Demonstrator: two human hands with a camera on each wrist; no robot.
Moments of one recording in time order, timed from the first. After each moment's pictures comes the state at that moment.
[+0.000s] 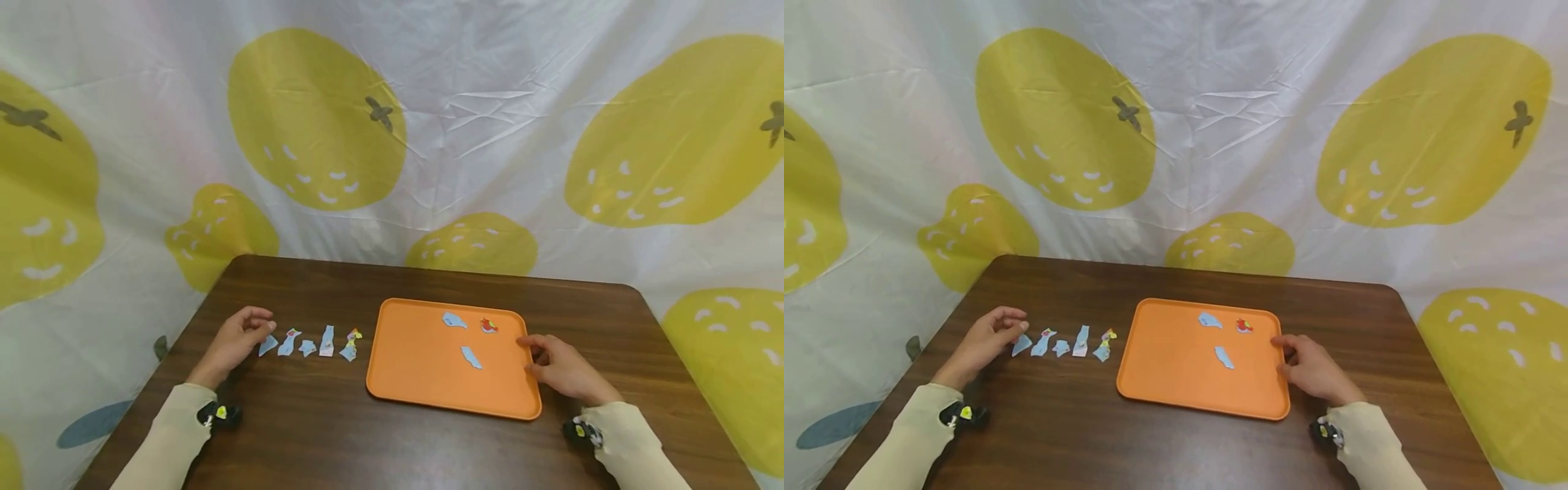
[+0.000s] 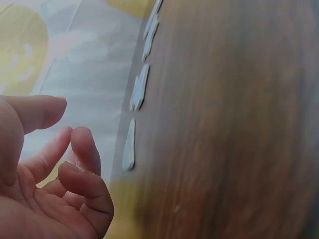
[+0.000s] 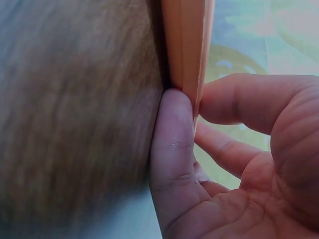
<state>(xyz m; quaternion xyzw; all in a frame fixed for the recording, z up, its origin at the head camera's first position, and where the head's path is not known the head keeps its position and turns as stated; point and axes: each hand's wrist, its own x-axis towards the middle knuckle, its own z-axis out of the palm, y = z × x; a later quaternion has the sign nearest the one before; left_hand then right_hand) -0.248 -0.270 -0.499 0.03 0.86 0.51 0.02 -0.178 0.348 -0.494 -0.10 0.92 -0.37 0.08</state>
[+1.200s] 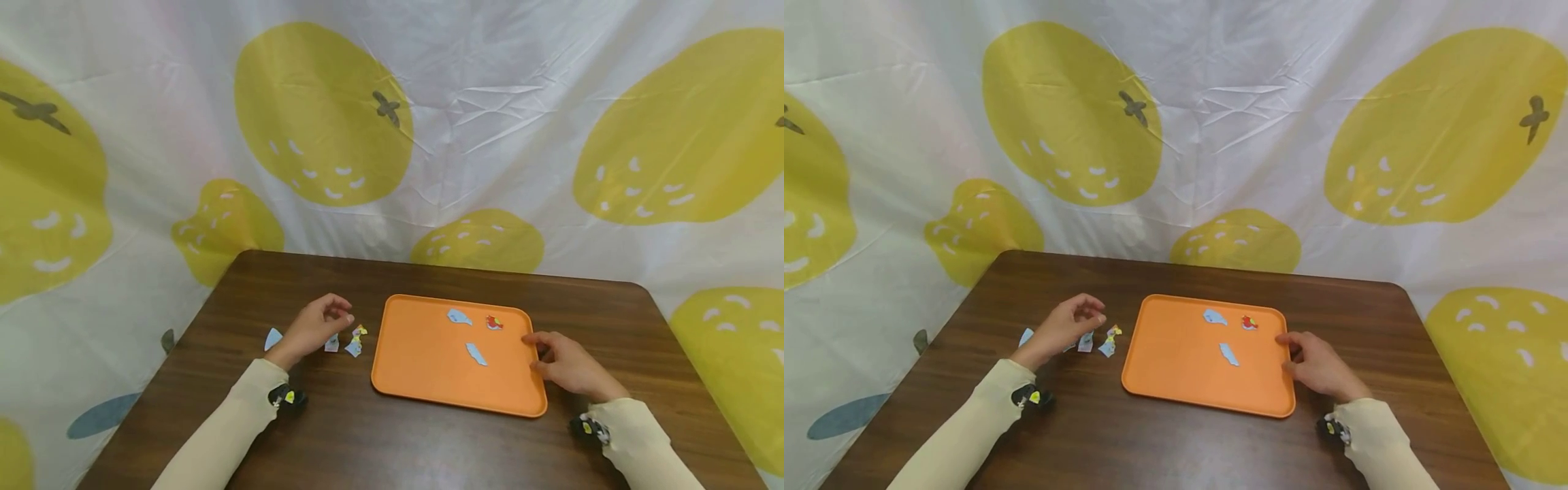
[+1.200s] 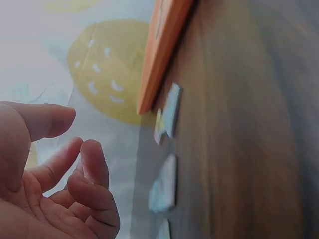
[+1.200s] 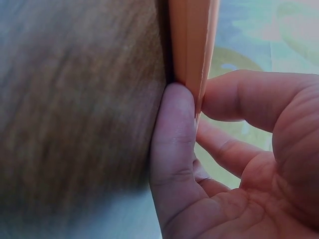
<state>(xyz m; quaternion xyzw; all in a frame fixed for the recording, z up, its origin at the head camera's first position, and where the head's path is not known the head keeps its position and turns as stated) -0.260 -0.153 -0.487 0.12 0.87 0.47 0.06 -0.180 0.346 -0.491 -0.10 0.93 -0.34 0.09</state>
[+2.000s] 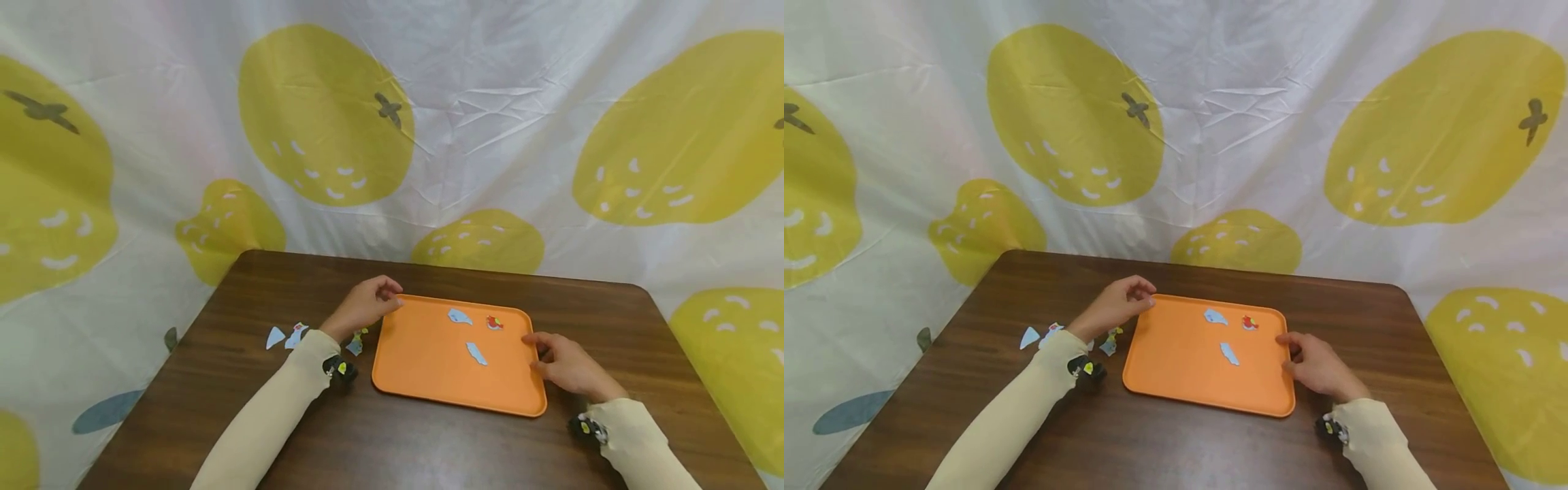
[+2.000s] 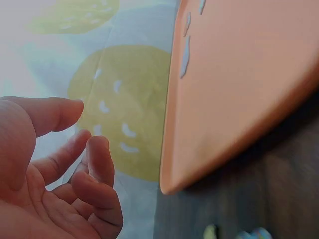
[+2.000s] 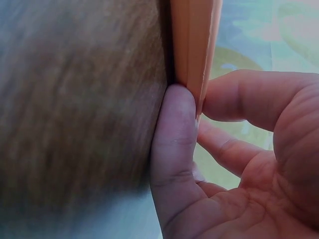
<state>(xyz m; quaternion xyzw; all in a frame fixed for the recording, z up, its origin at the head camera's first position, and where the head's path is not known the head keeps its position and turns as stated) -0.293 -0.070 -0.467 0.19 0.85 0.48 0.09 -0.183 0.346 -0.489 -0.09 0.93 -0.33 0.10</state>
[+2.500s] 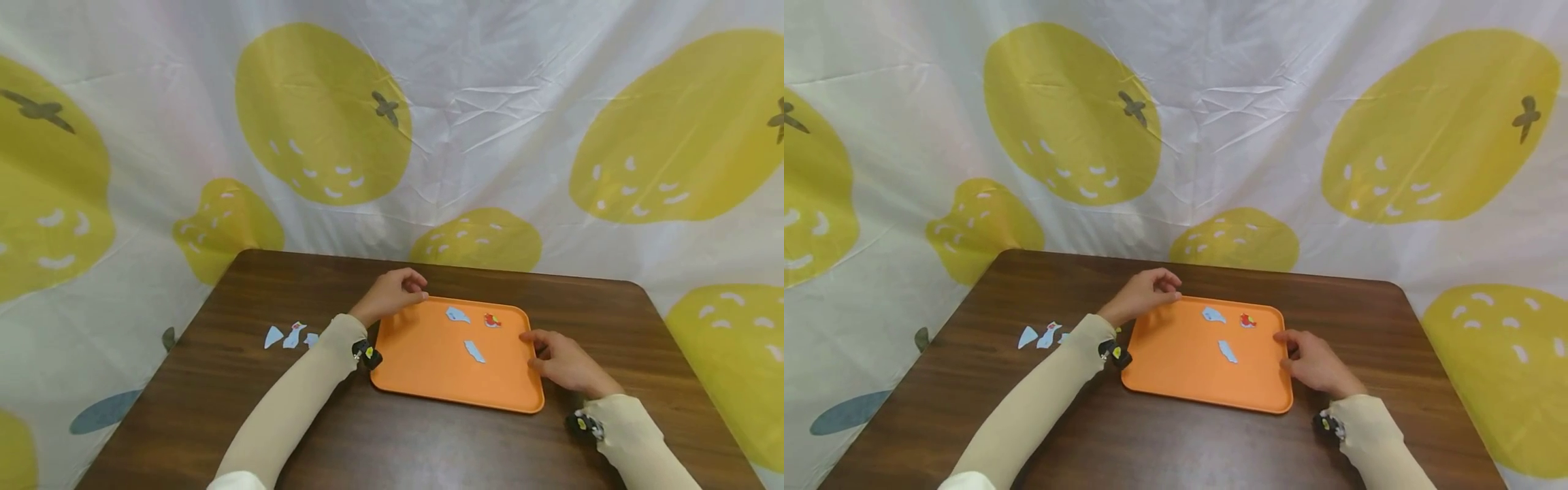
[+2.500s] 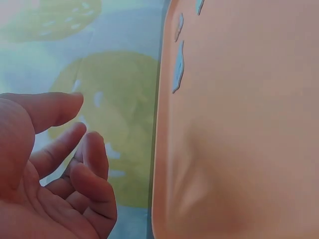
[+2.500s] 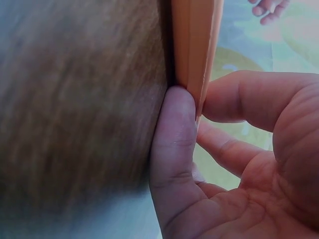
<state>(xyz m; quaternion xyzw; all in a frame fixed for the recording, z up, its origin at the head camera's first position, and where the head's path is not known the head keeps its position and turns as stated) -0.314 -0.020 -0.466 0.21 0.85 0.46 0.11 -0.181 0.346 -0.491 -0.09 0.93 -0.34 0.09</state>
